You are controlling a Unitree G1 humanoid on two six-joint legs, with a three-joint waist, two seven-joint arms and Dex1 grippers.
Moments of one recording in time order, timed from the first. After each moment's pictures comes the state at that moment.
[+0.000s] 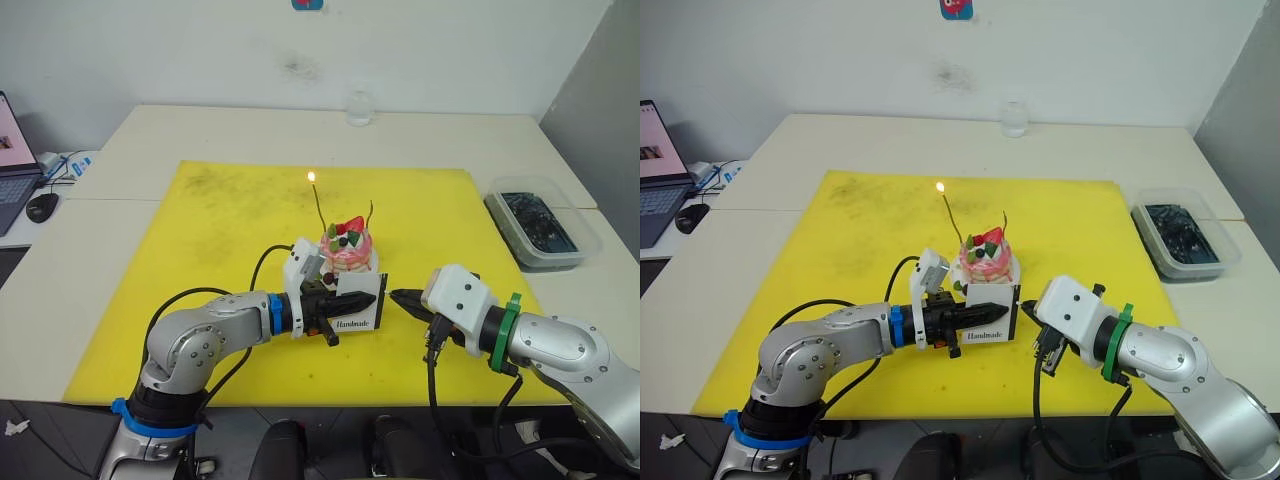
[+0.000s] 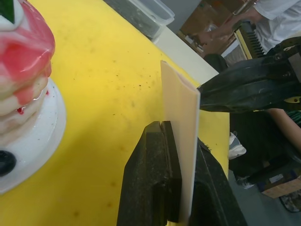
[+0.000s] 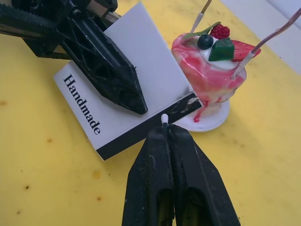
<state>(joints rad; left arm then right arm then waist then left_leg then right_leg) -0.35 0.42 -0.08 -0.40 -0.90 1.07 -0.52 -0.18 -0.76 0.14 -0.94 0.32 0.91 0.52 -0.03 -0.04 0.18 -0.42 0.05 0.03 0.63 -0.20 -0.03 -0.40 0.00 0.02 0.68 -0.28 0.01</state>
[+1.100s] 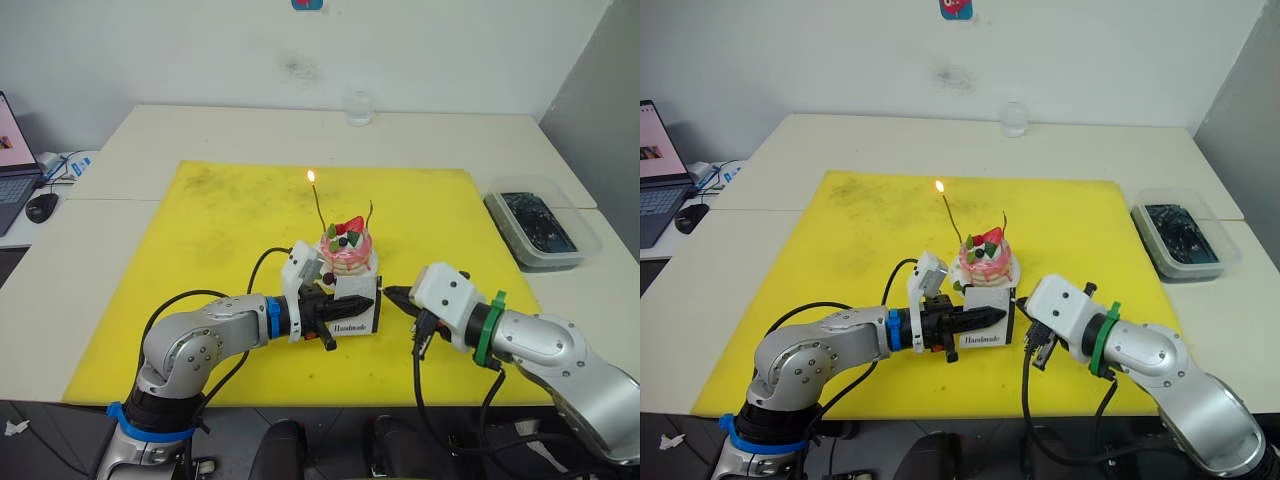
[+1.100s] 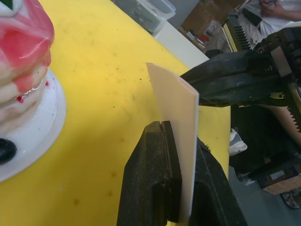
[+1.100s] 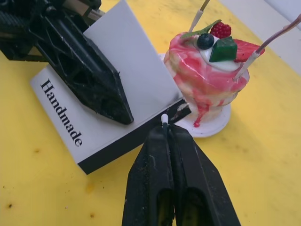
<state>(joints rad) -0.33 0.43 -0.08 -0.43 -0.90 1.08 -0.54 -0.21 -0.69 0.23 -0.89 0.24 0.89 0.48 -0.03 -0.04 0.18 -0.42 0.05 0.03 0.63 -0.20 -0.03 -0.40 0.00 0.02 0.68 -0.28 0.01</state>
